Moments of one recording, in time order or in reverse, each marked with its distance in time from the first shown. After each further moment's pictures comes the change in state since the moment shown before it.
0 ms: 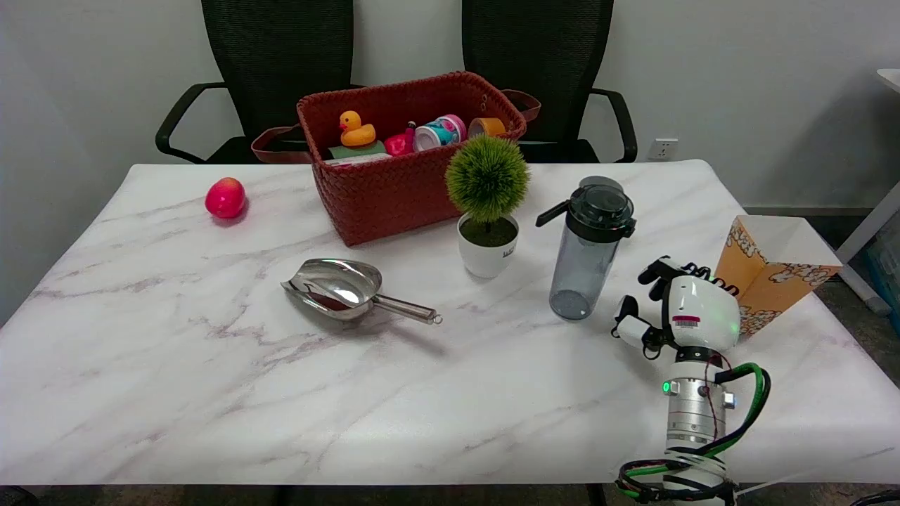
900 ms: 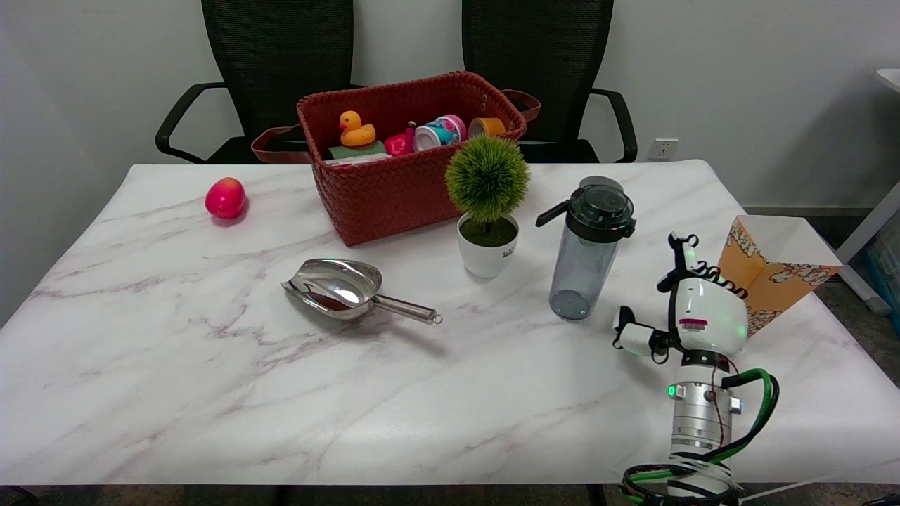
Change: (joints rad) arm -0.016 0.004 -0.003 0.013 -0.001 0.029 0.000
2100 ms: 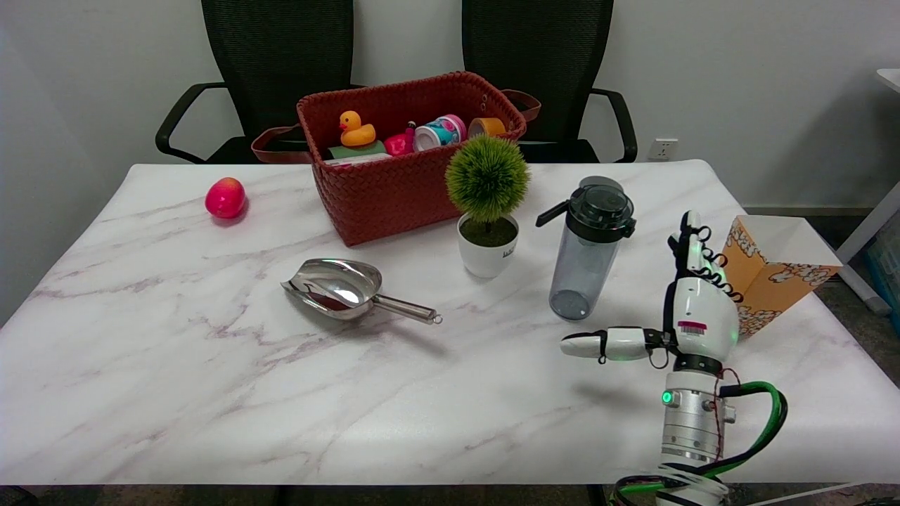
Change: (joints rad) arm -0.012 -0.016 -0.064 0.074 -0.018 0.073 0.109
